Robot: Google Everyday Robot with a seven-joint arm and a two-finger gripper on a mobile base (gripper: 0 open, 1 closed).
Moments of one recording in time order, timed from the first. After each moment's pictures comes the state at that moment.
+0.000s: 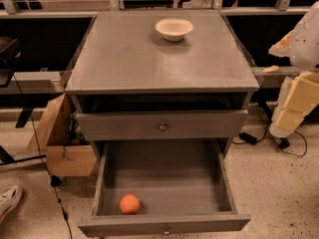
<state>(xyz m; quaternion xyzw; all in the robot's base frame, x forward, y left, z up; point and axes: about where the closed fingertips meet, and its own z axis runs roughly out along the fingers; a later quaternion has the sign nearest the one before) 0.438 -0.217 0.976 -0.60 0.78 -0.03 0.16</state>
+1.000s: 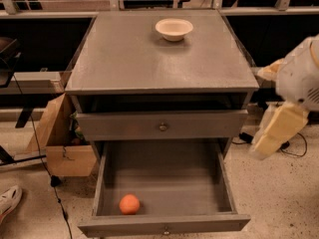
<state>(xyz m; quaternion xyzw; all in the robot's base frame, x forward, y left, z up) 0.424 -0.192 0.937 -0.58 0.78 0.01 0.21</state>
